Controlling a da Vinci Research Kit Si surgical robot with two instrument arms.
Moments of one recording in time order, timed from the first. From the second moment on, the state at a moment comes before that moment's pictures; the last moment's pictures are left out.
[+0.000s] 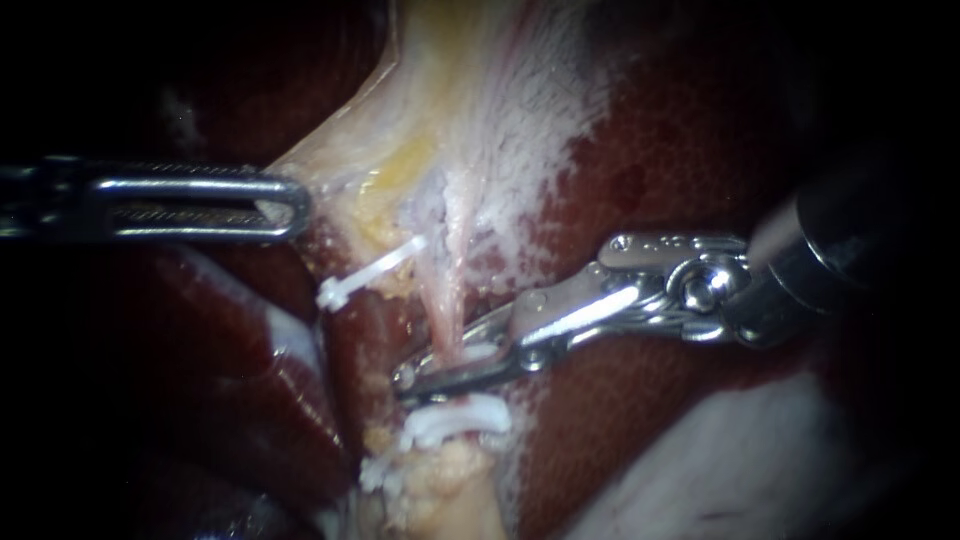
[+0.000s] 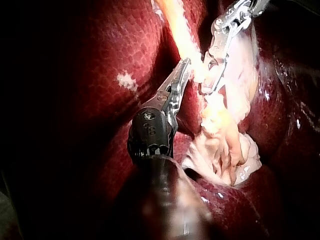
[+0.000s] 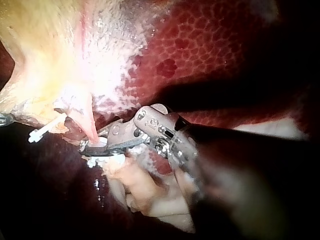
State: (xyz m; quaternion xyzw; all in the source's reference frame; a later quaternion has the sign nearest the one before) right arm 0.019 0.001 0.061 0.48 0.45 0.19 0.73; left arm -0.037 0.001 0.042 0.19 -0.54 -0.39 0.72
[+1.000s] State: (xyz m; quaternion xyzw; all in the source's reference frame) right arm 0.016 0.004 0.060 0.29 0.53 0.09 0.79; left arm -0.037 0.001 0.042 0.19 -0.54 -0.39 0.72
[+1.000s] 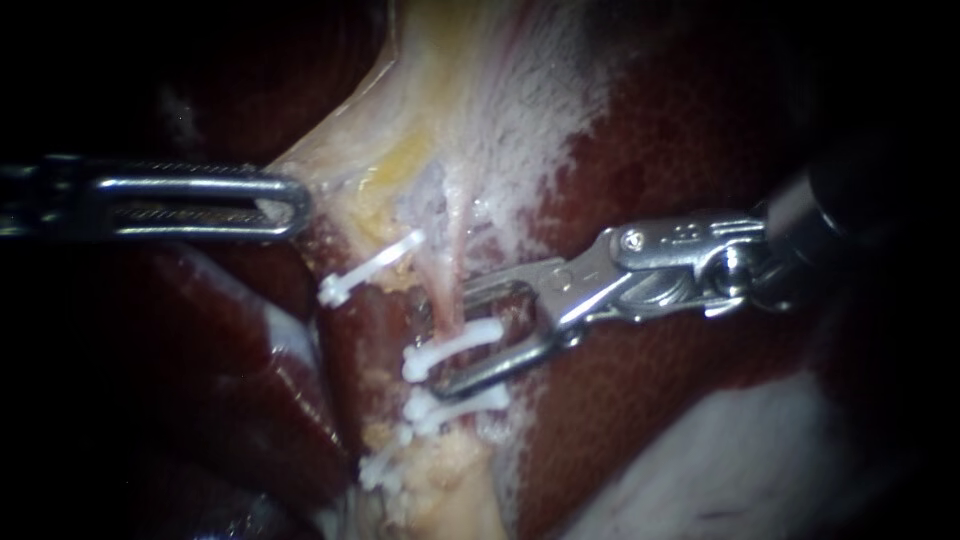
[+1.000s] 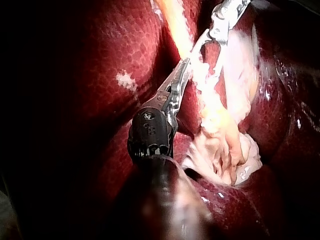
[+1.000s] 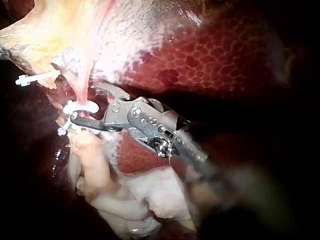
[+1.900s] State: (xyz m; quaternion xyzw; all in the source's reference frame) right arm 0.007 0.004 0.056 0.27 0.53 0.10 0.80; left arm -0.037 0.001 0.044 0.19 -0.54 -0.39 0.72
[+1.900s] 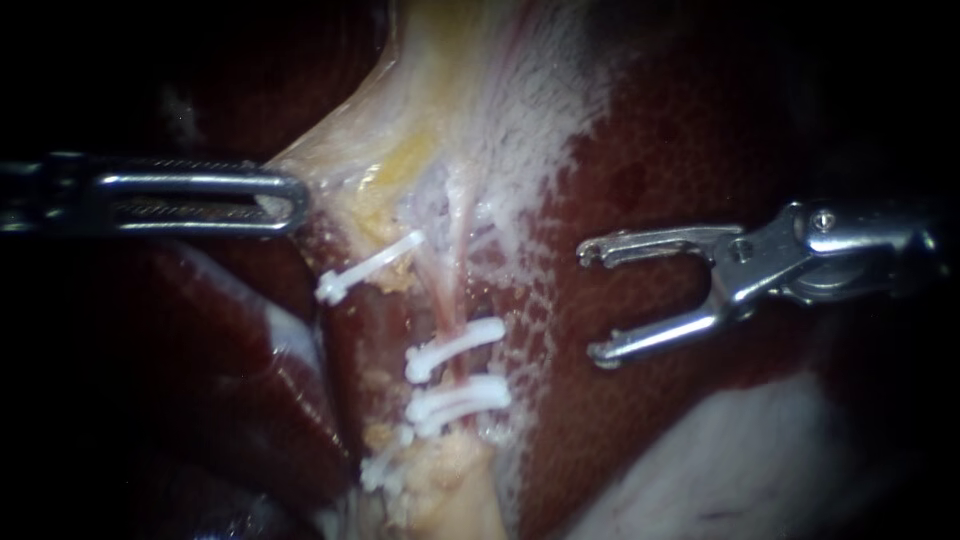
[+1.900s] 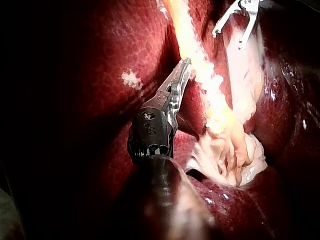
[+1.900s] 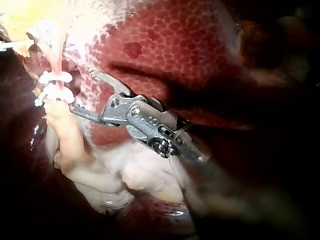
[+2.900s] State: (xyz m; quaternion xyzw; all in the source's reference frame) right arm 0.006 0.004 0.056 0.27 0.53 0.09 0.80; left arm -0.042 0.000 0.052 0.19 -0.53 -0.38 0.73
